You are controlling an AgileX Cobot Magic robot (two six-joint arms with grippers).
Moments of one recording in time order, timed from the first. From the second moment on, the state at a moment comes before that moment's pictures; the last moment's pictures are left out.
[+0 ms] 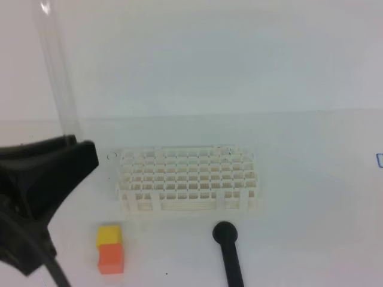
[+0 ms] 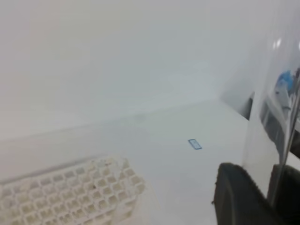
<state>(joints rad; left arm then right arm) -0.76 0.70 -0.80 0.04 0.31 -0.21 0.00 0.33 -0.57 0.77 0.79 -0.67</state>
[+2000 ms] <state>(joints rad) -0.76 0.52 -0.27 0.12 -0.30 -0.19 1.12 1.43 -1.31 1.17 0.01 -1.19</state>
